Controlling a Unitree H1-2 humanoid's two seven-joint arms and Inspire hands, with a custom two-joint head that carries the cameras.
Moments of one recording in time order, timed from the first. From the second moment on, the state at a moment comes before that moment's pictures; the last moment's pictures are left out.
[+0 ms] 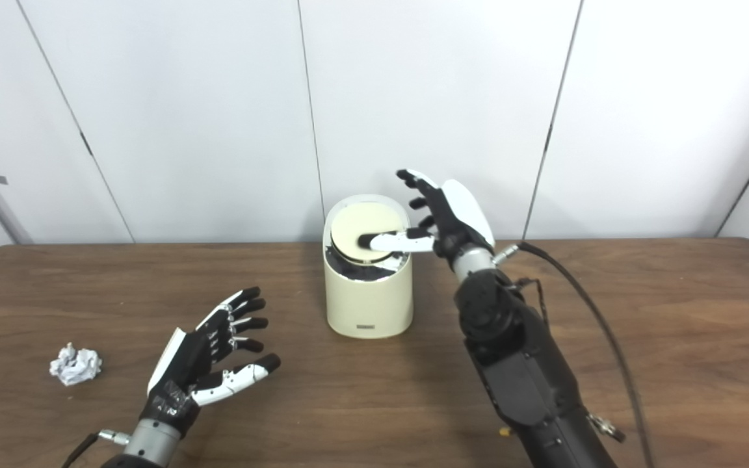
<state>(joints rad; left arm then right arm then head) -0.09 0.15 -0.02 -0.08 0.07 -0.05 -0.10 -0.67 -0.14 0.19 0.18 -0.47 0.38 -0.01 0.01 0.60</state>
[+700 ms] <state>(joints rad) -0.09 0.15 -0.02 -0.08 0.07 -0.02 -0.12 -0.33 -0.19 0.02 0.07 -0.31 0.22 -0.02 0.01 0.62</state>
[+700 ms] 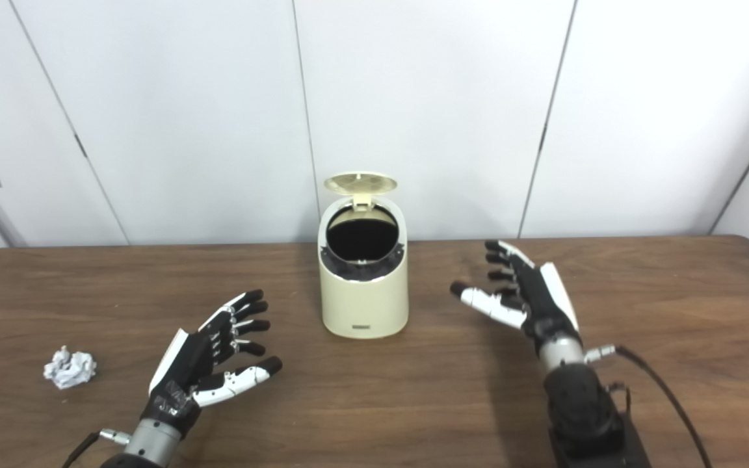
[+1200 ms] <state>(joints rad) -0.09 0.10 -0.04 -0.09 0.10 -0.02 -0.09 -0.27 -0.27 0.05 0.08 -0.33 0.04 -0.02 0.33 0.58</state>
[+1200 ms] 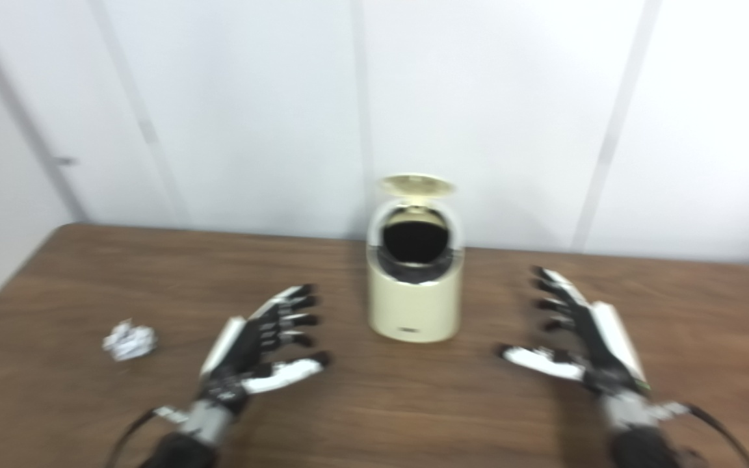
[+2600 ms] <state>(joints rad) -0.18 0.51 0.11 -0.56 0.56 0.47 -0.53 -0.27 -0.28 0.06 -0.01 -0.36 0.15 0.06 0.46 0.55</state>
